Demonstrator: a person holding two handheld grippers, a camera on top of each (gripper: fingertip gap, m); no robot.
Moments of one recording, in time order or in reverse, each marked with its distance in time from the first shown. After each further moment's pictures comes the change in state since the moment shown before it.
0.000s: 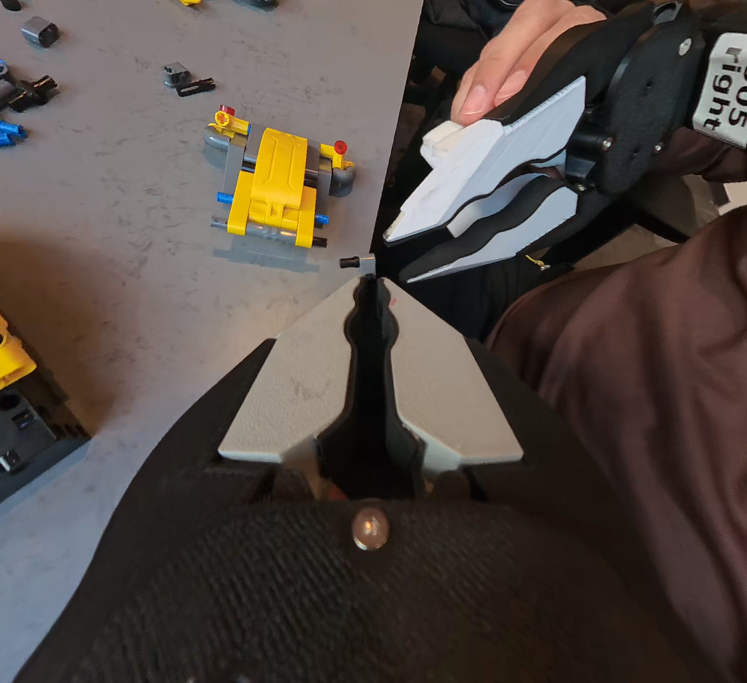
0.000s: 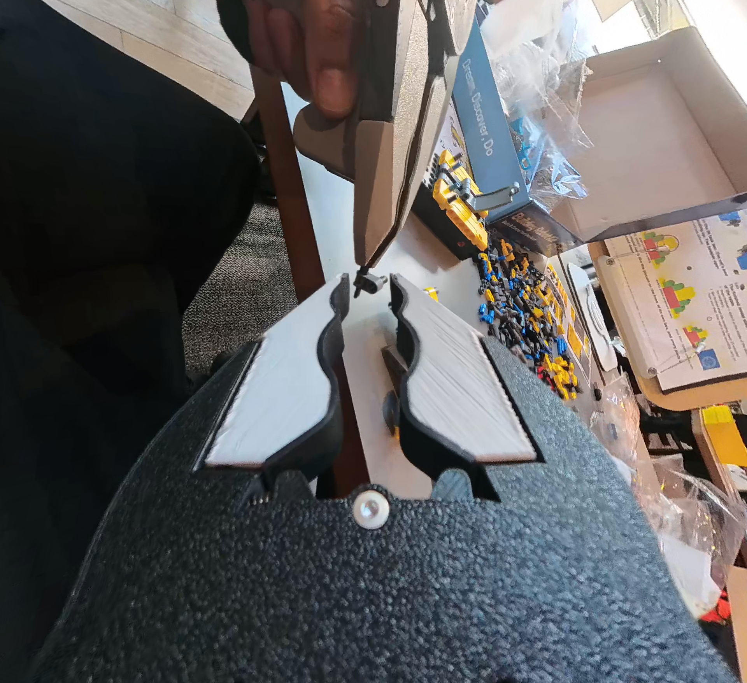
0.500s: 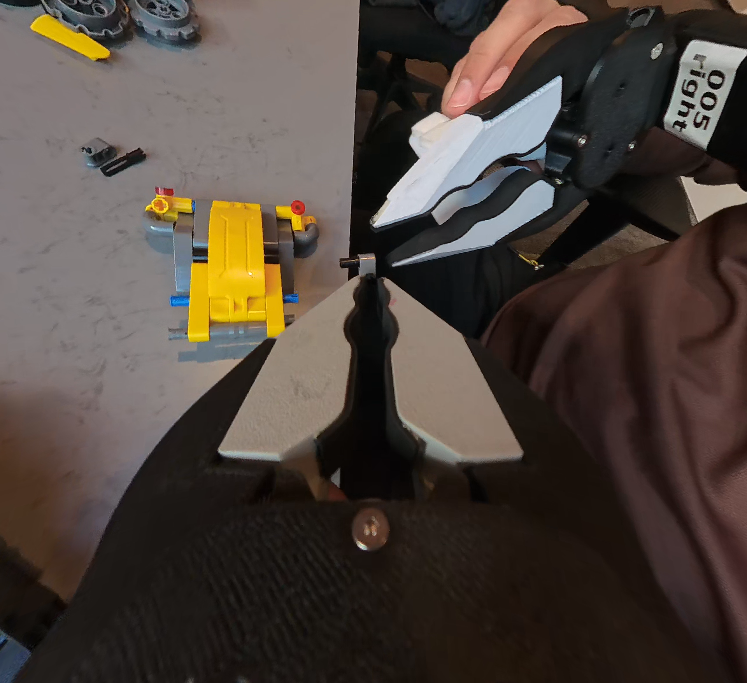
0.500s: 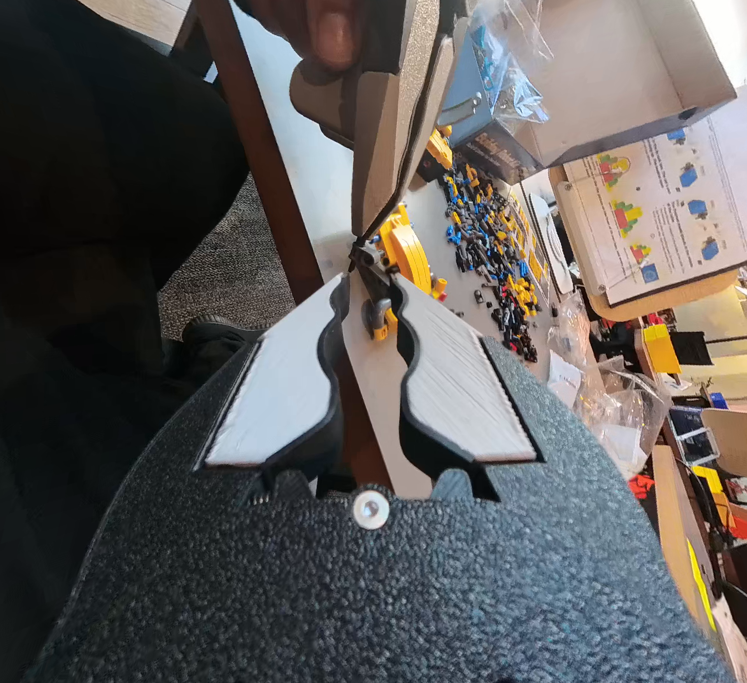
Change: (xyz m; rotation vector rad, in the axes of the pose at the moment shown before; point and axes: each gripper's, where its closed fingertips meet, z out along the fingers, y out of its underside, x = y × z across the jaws) left arm 0.015 -0.025 0.029 -0.051 0.131 0.100; right arm 0.012 0.036 -0.036 -0.142 0.118 0.016
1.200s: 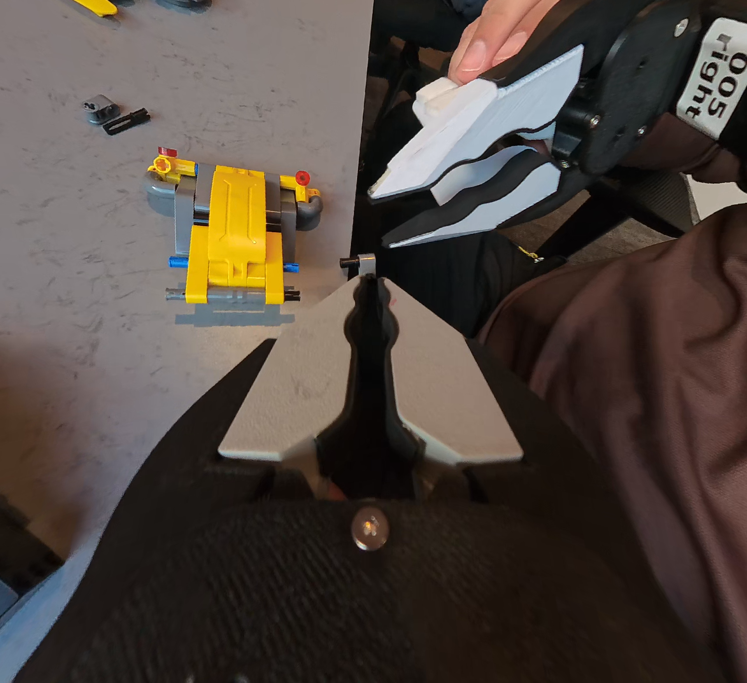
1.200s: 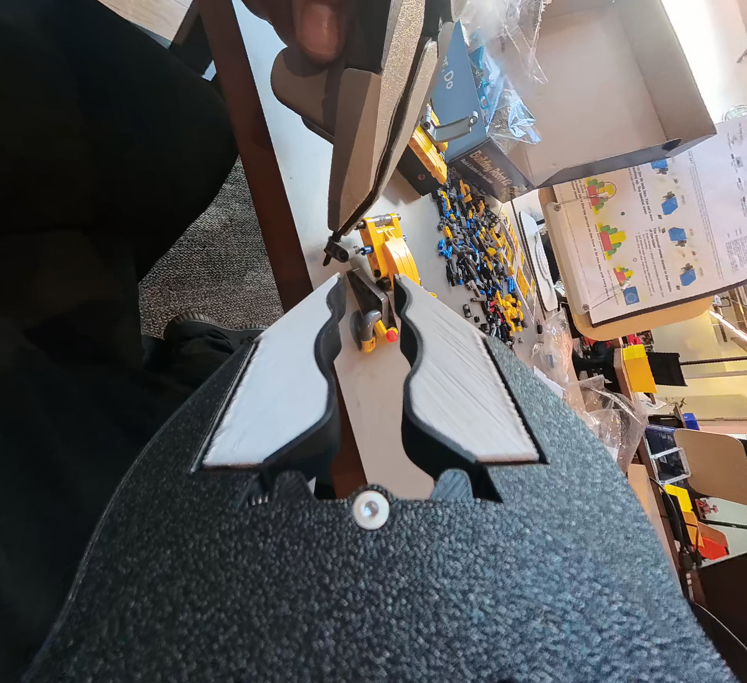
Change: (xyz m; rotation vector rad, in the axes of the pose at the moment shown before) left arm -0.001 0.012 -0.006 -0.019 -0.029 -0.044; right arm 0.004 -0.007 0.004 0.024 0.001 -0.064
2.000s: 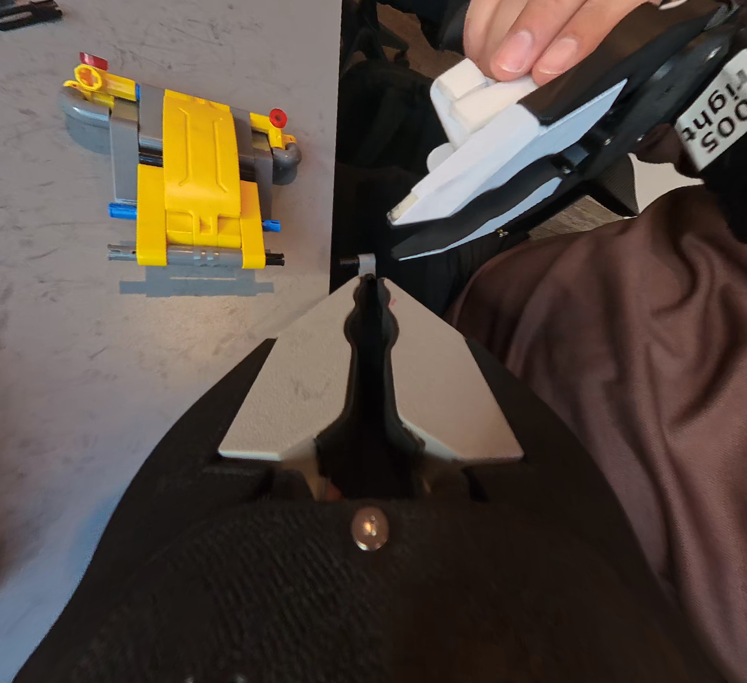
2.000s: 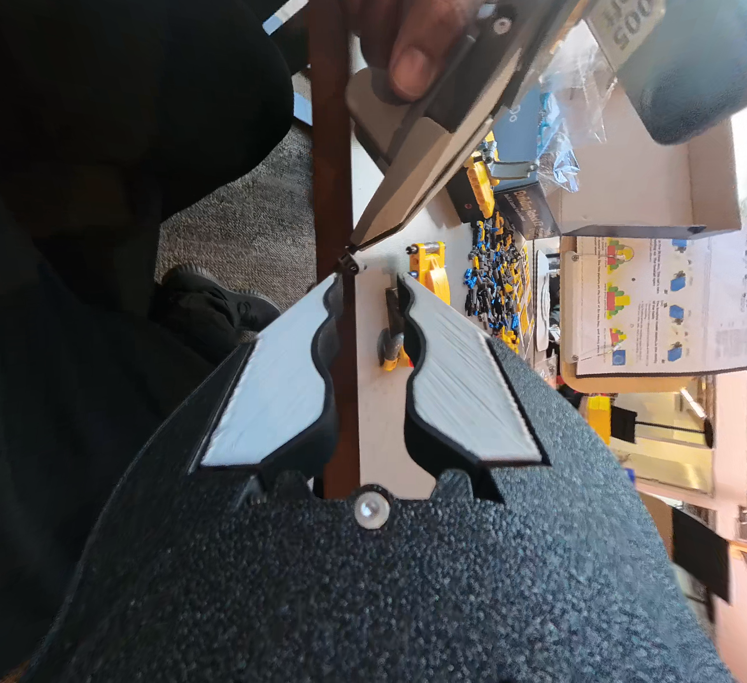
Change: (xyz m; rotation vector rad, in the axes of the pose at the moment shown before) left arm 0.006 0.023 0.007 -0.073 0.135 -0.082; right arm -0.030 -0.010 0.002 -0.039 -0.106 -0.245
